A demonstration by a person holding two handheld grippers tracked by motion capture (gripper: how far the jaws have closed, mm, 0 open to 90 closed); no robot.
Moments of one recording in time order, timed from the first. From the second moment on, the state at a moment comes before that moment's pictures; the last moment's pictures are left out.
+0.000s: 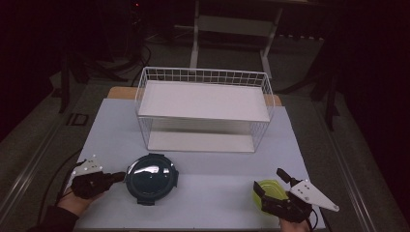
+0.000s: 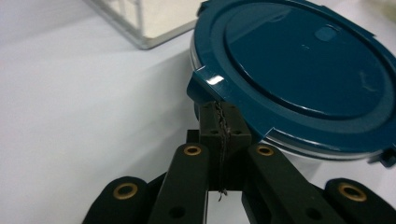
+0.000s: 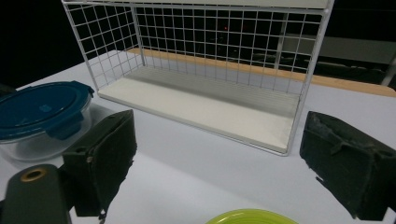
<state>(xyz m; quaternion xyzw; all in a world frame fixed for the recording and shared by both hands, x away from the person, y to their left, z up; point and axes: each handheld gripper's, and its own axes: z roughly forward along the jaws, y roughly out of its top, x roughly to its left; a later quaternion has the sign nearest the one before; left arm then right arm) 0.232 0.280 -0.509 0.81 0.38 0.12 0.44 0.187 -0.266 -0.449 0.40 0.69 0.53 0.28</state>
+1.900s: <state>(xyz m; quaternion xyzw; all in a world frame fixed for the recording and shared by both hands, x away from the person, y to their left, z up) 0.244 0.200 -0.501 0.83 0.35 0.09 0.44 0.187 -0.264 -0.450 0.40 0.69 0.53 0.27</state>
